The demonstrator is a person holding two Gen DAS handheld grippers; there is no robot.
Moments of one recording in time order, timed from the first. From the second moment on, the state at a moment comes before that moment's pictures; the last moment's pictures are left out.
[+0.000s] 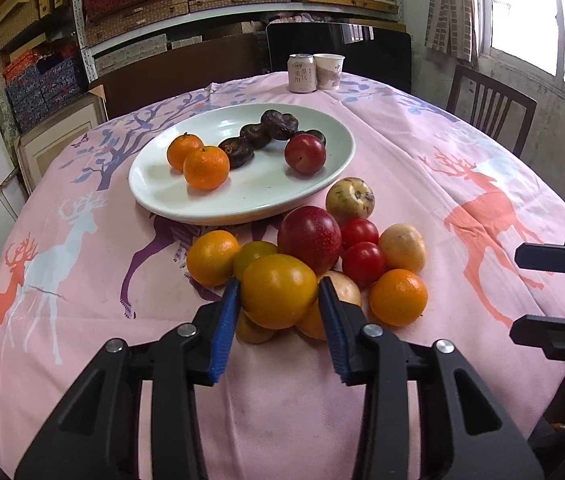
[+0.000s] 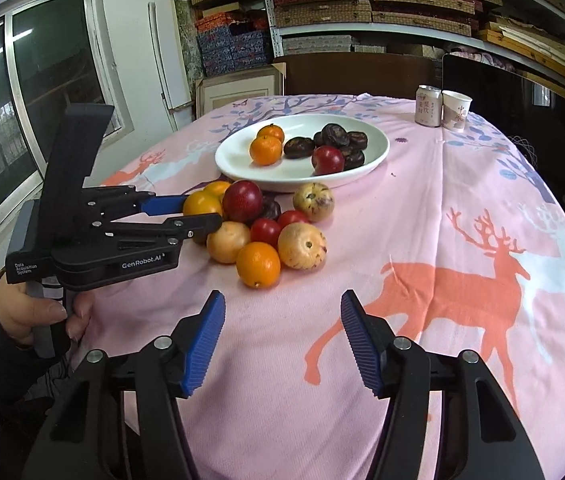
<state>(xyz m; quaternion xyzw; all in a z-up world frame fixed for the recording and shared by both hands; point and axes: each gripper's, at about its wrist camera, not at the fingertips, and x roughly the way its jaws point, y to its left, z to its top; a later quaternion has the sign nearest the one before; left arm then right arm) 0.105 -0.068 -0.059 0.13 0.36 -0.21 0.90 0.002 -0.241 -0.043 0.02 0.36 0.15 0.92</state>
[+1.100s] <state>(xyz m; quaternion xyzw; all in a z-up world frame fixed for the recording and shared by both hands) 0.088 -0.018 -0.041 0.08 0.35 -0.18 0.91 0.069 -0.178 -0.072 -0.01 0.43 0.11 0.89</state>
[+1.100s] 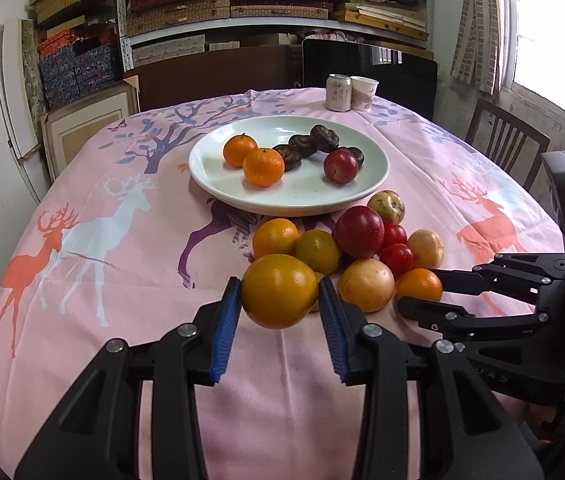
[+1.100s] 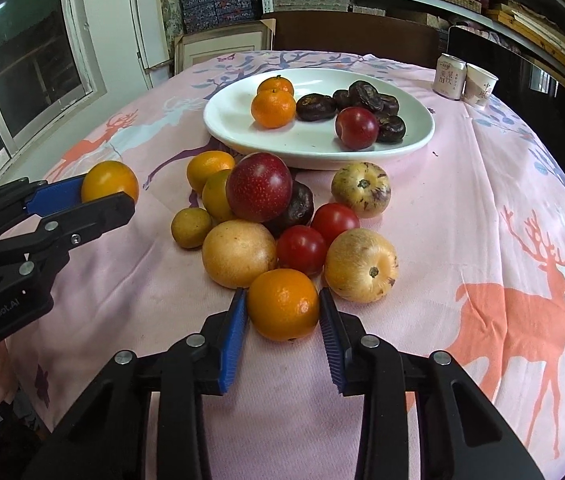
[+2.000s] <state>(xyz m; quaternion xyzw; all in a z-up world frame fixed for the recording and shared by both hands) 0.086 -0.024 -0.036 0.08 0.35 -0.18 0.92 0.034 -0.238 -0.034 0.06 0.36 0.10 0.92</state>
